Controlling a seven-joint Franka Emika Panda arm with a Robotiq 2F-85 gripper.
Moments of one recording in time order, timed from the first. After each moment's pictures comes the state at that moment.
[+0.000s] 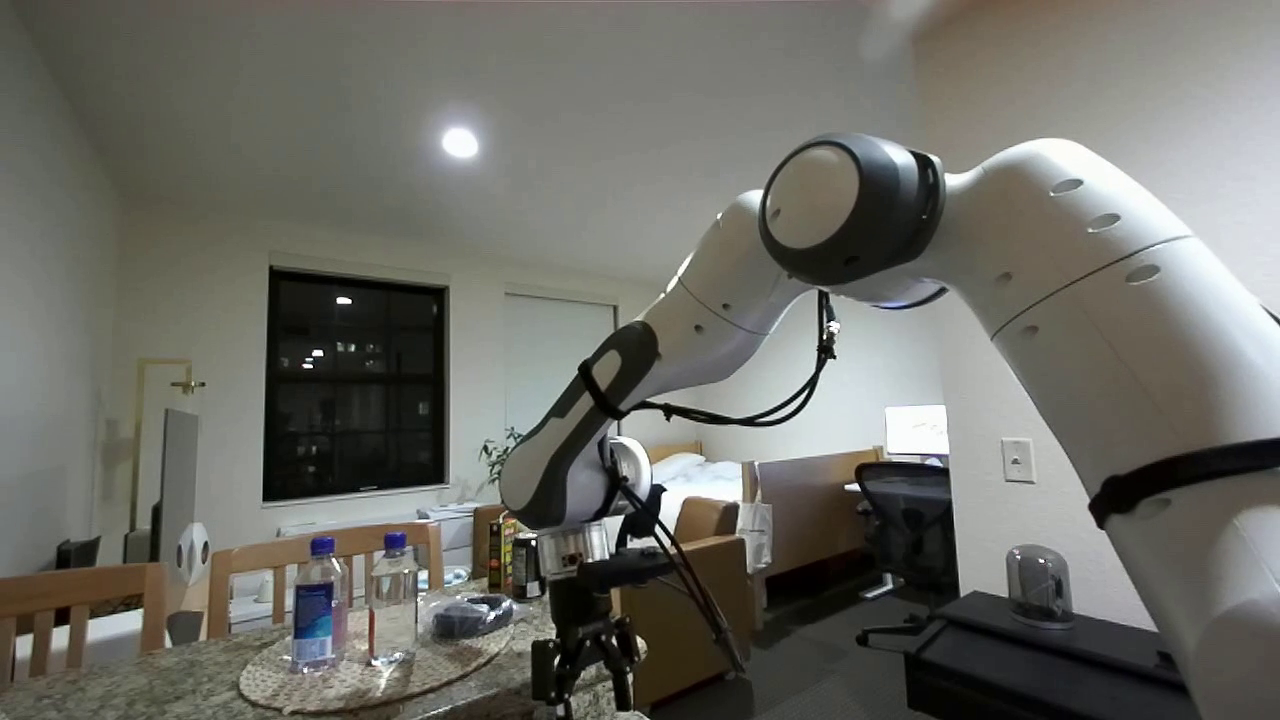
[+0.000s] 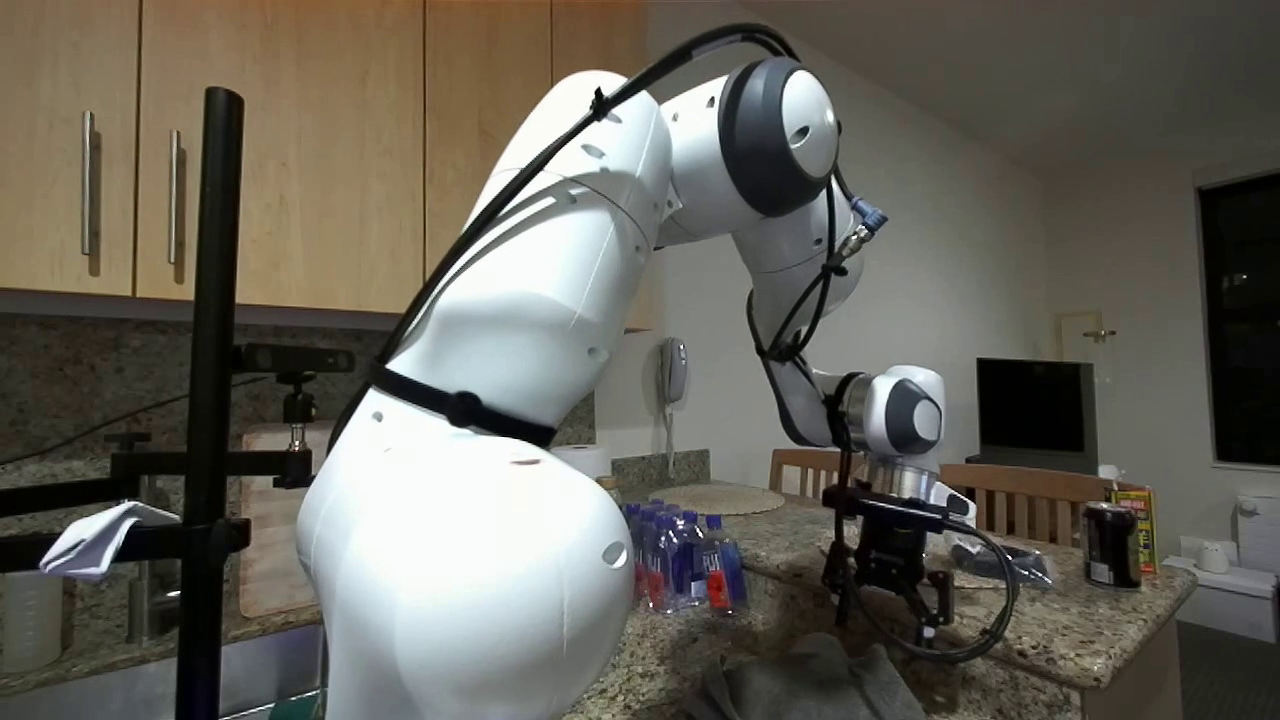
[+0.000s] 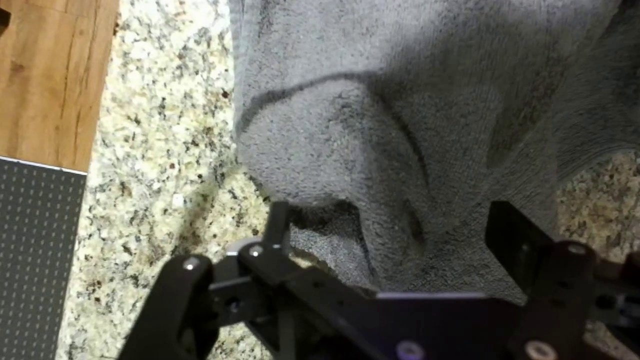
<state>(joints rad) 0.02 0.42 0.07 -1.91 0.04 2.06 -0.10</state>
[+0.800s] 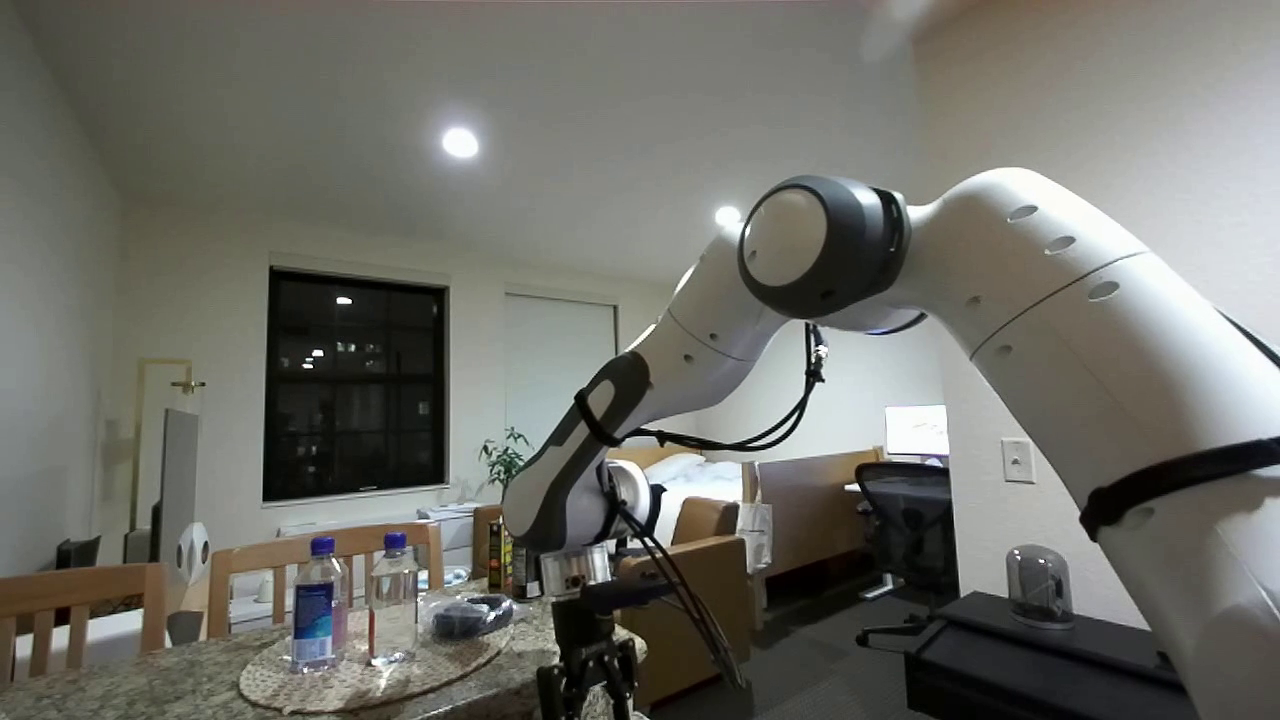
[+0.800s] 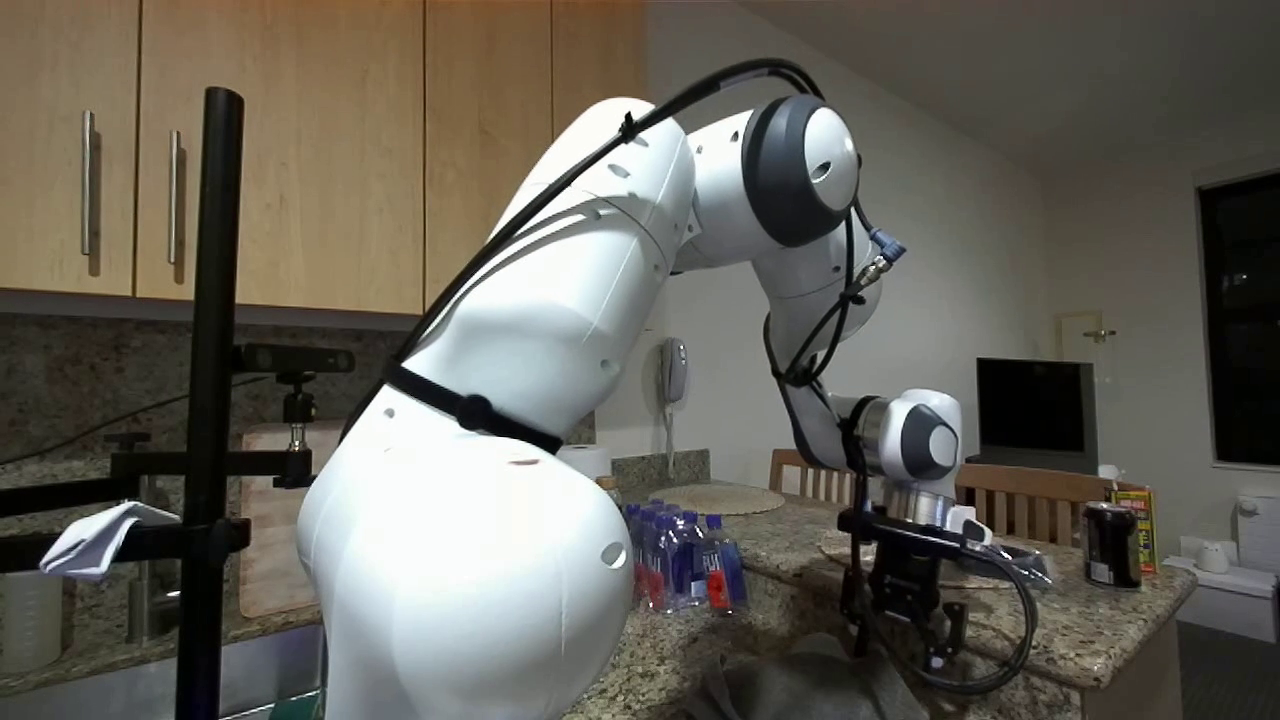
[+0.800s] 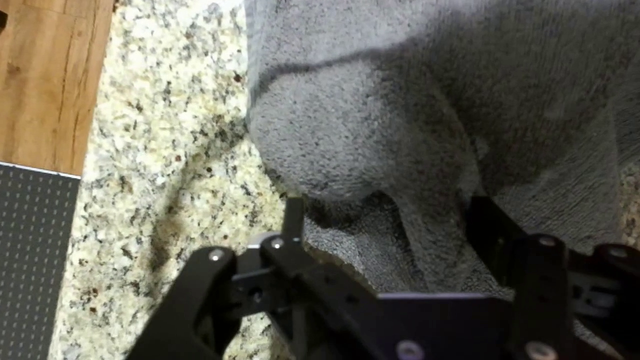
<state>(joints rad) 0.01 0.51 0.05 -1.86 0.04 2.08 -0.12</state>
